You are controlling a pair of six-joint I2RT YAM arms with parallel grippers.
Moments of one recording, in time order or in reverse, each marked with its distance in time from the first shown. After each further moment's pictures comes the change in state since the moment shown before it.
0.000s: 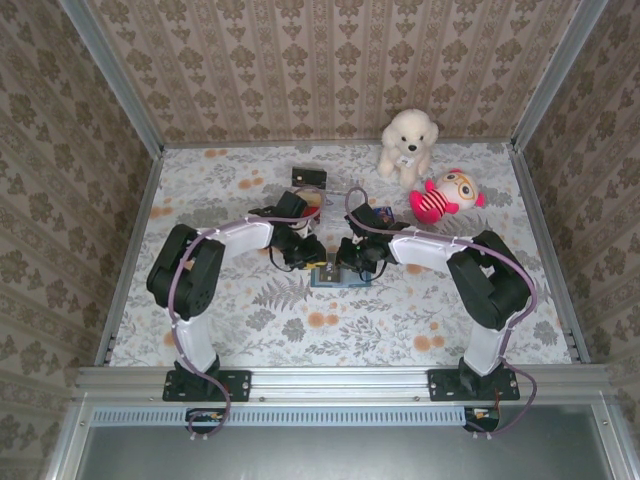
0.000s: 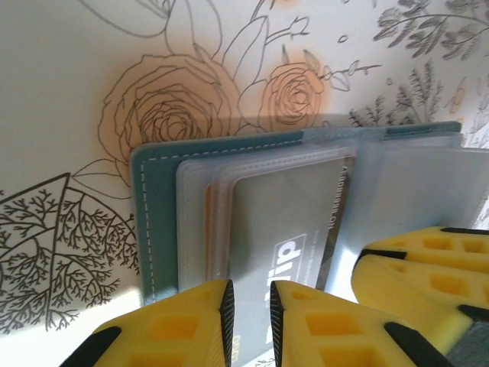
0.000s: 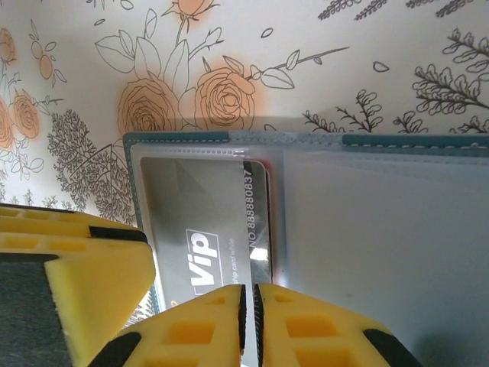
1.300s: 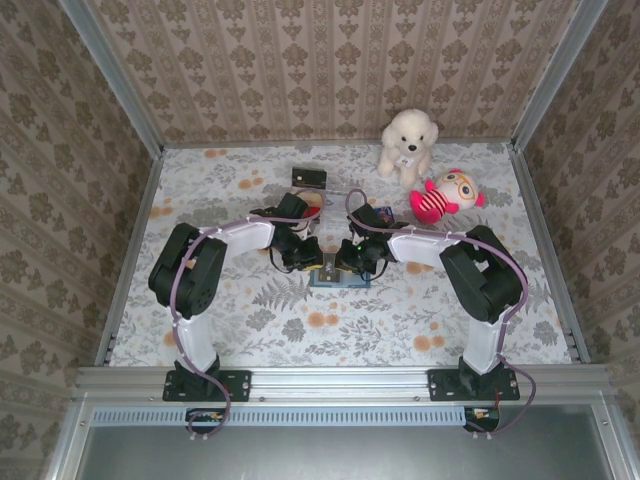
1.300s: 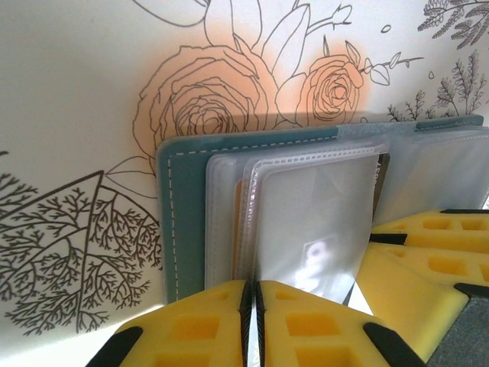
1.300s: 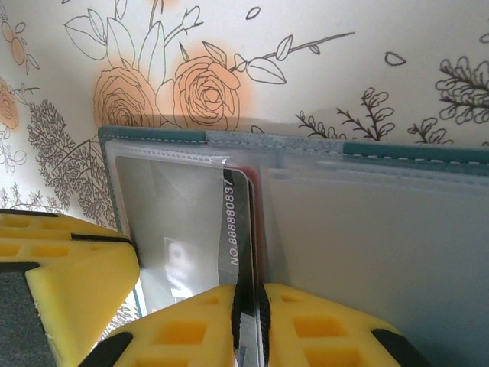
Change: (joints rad) left arm -0.004 0.013 0.002 -0.023 -0.034 0.027; right arm -0.023 0.052 0.000 0.032 -0.086 -0.030
